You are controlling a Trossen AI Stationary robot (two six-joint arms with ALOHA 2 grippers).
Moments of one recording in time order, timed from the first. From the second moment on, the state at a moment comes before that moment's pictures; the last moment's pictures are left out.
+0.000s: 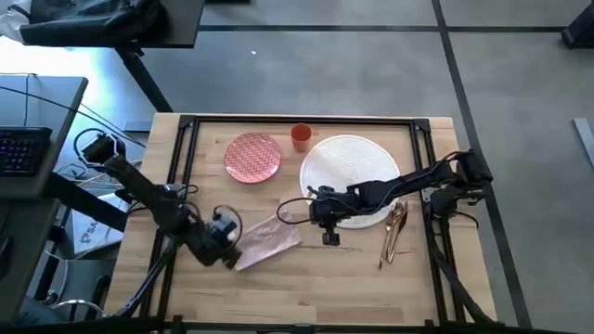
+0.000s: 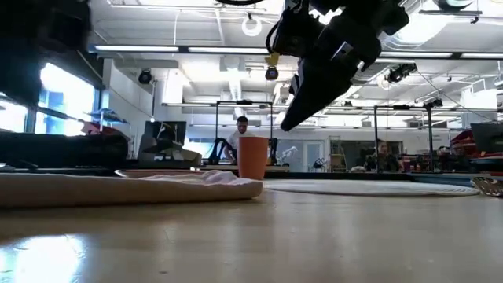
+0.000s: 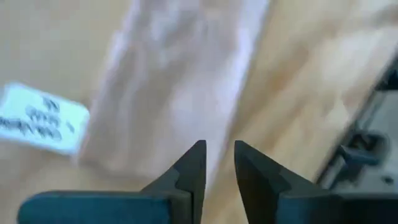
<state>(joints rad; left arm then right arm) -0.64 1.27 0.69 -0.45 -0.28 -1.50 0.14 1.71 1.07 -0.25 0.00 0.07</state>
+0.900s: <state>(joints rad) -0.69 1.40 0.77 -0.47 0.00 -1.43 0.14 1.71 1.07 -0.23 -0.01 0.02</state>
